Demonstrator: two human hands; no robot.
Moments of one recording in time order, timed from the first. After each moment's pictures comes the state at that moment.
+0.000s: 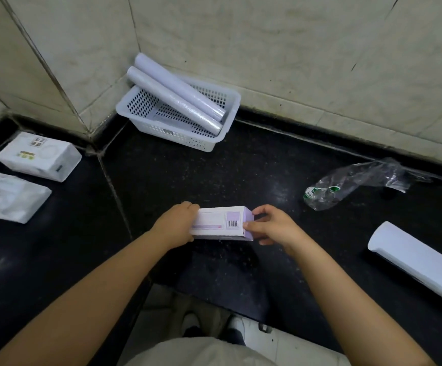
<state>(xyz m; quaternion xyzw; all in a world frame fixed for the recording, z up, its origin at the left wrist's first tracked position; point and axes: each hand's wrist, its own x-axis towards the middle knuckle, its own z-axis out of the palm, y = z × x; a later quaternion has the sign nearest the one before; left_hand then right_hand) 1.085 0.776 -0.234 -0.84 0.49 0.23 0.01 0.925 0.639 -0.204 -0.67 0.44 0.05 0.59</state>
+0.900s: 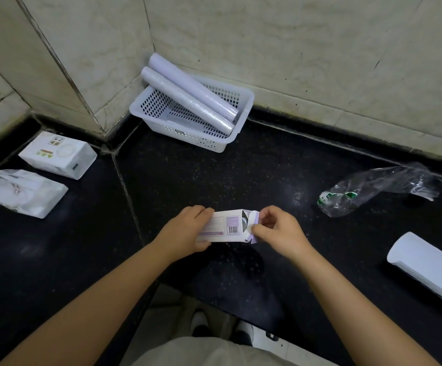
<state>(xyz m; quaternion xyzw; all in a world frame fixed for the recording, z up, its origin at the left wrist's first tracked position) 1.073 0.791 -0.232 -0.83 0.53 0.18 -0.07 0.927 0.645 -0.203 -0.76 0.38 -0.04 0.53</state>
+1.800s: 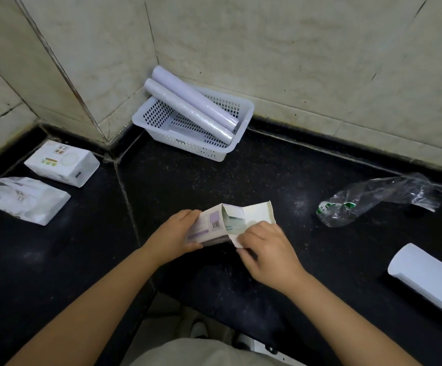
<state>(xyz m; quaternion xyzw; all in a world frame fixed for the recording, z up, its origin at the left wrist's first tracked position) 1.084 0.794 -0.224 -0.85 0.45 0.24 -0.13 0.915 0.663 -0.199 -0.97 0.09 -0.16 0.16</state>
